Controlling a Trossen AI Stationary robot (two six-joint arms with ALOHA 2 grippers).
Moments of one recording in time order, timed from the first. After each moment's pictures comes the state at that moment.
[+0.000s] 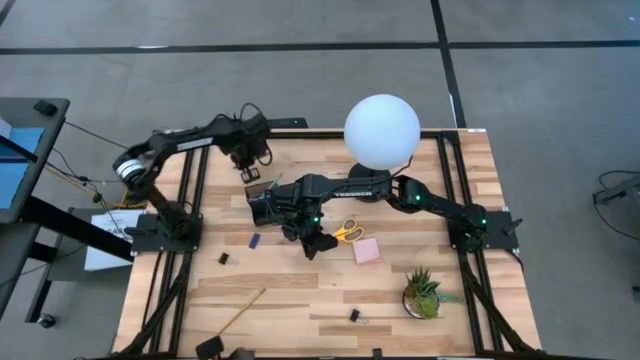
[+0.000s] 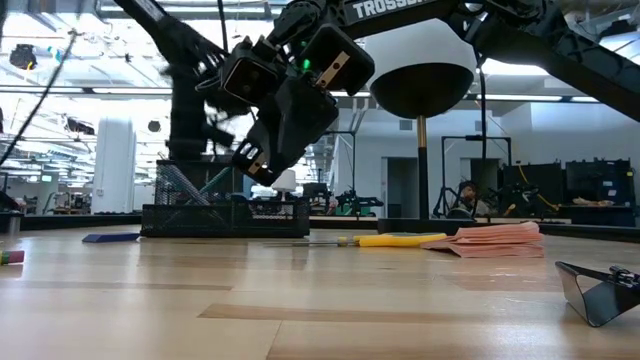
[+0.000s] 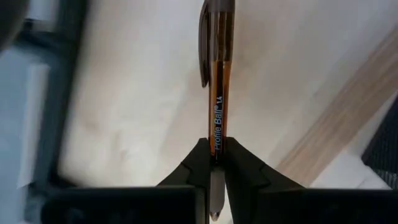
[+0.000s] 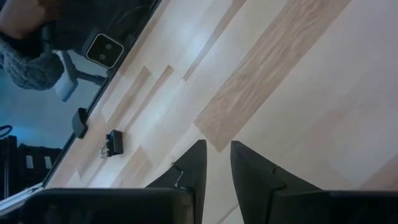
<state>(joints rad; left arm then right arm) 0.76 1.60 1.08 -0.91 -0.19 0.32 -0.05 2.56 2.33 -1.32 -0.87 -0.74</state>
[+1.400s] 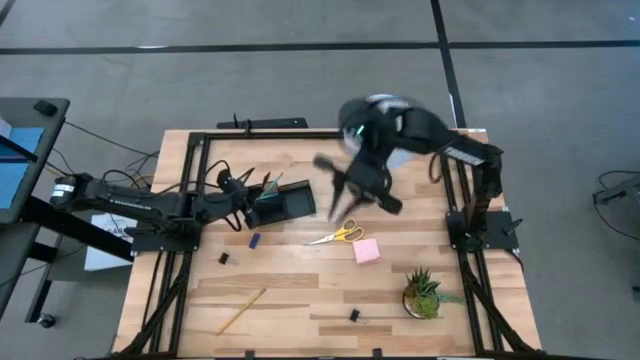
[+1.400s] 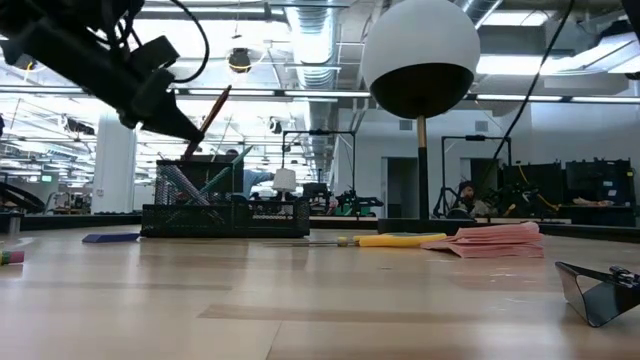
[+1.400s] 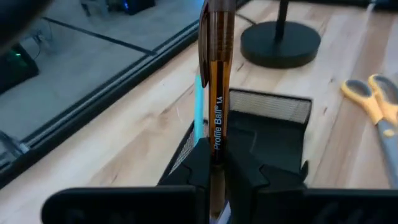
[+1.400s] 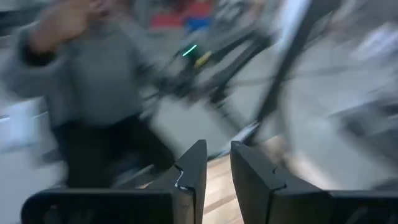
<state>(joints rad) -0.04 0.83 0.33 -0.03 -0.66 -0.24 -0.09 1.86 2.33 -1.01 -1.02 -0.73</state>
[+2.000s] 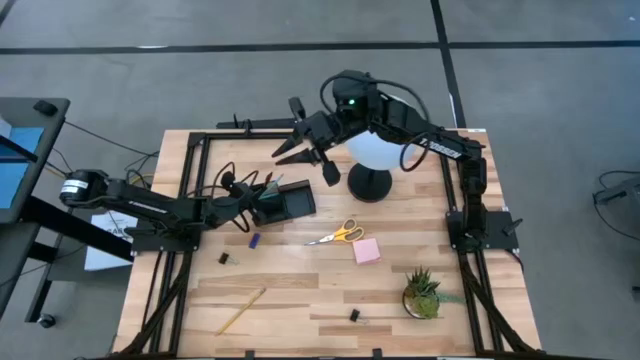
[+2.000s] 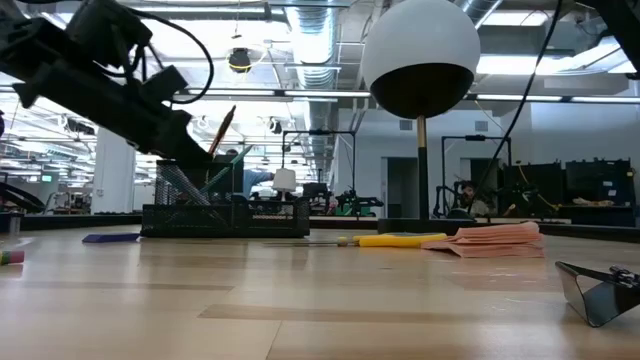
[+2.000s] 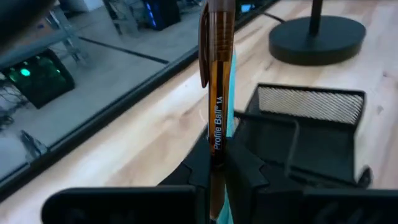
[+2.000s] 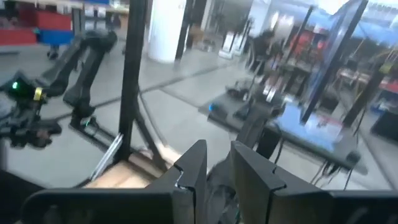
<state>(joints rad) -0.01 1.08 0.21 0.41 -0.75 -0.15 -0.18 1.97 2.34 -0.53 -0.68 -0.40</state>
